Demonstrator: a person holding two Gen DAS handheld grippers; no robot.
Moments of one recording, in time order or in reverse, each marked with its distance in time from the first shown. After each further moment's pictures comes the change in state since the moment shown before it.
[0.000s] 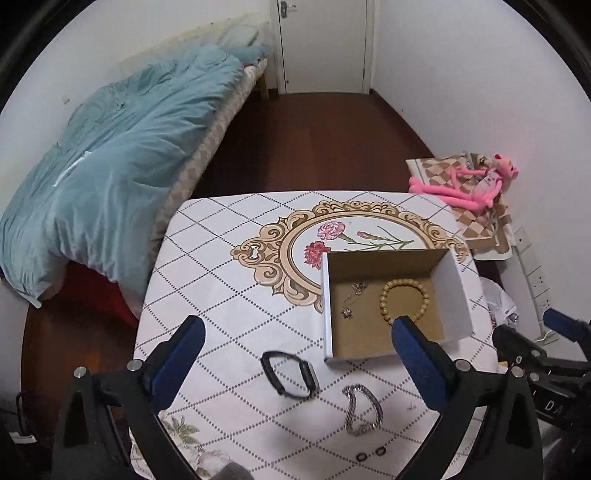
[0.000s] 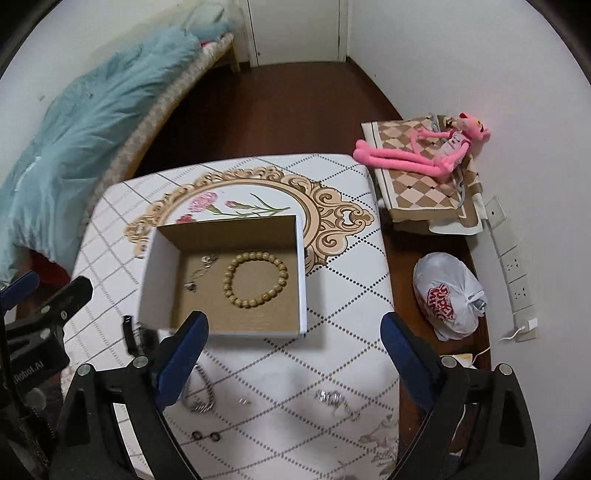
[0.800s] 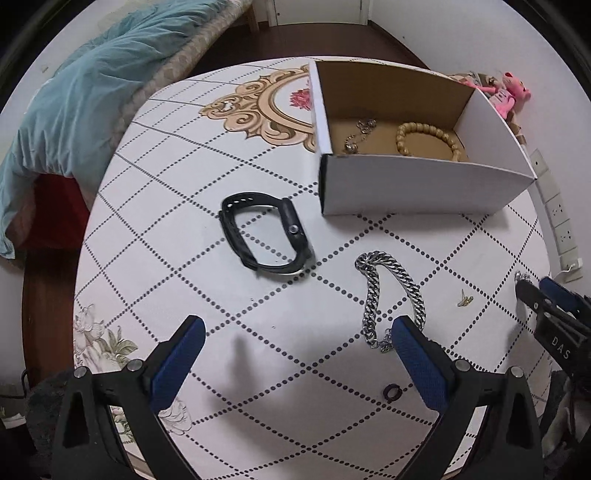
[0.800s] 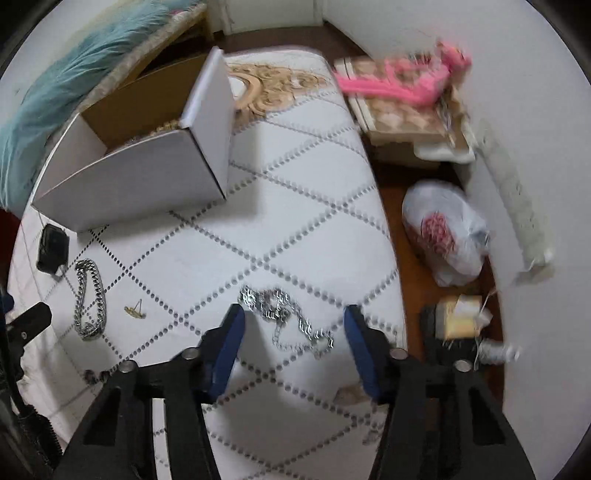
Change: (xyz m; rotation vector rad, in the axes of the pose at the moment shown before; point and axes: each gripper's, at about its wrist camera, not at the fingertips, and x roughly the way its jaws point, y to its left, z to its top) left arm 0.088 -0.016 -0.114 0.036 0.259 0.007; right arm 0.102 -0.052 -0.114 0.011 0.105 -0.080
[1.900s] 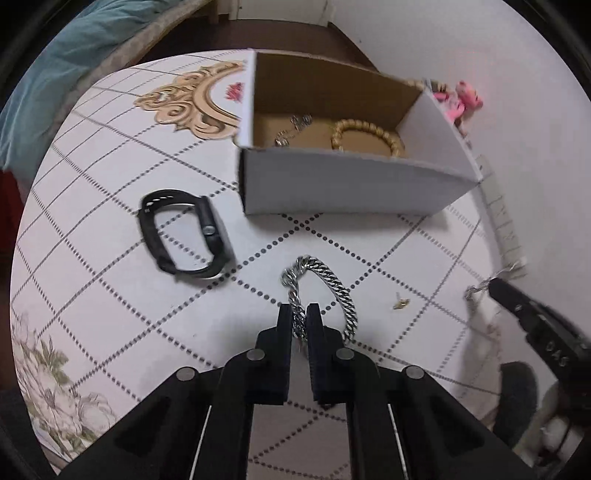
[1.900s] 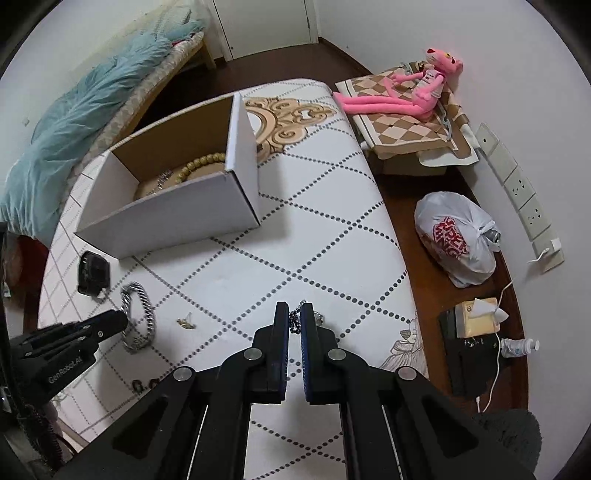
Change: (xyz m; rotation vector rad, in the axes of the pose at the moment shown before) left arm 0.000 -0.005 0.001 -0.017 0.002 -0.293; right arm -0.040 0.000 -0.003 0.118 -0.071 0.116
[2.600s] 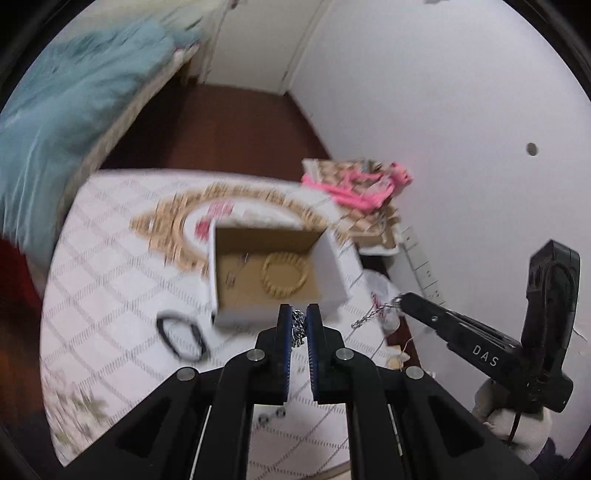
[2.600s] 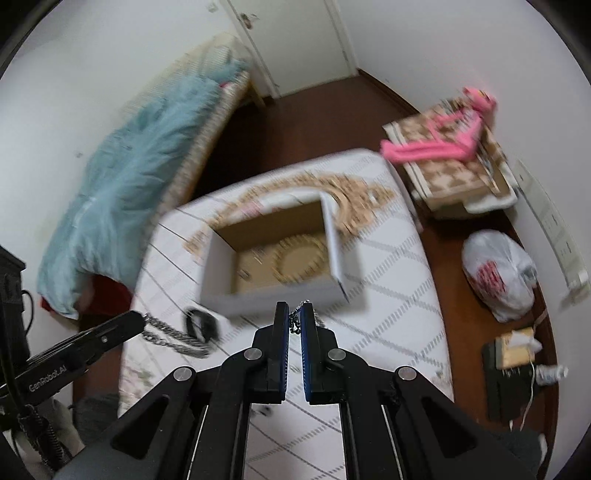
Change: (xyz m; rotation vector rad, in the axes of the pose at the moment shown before) left arm -0.147 -0.023 0.065 0.066 -0.269 -0.191; right arm -0.100 0.039 0.065 -0.019 -0.139 0.257
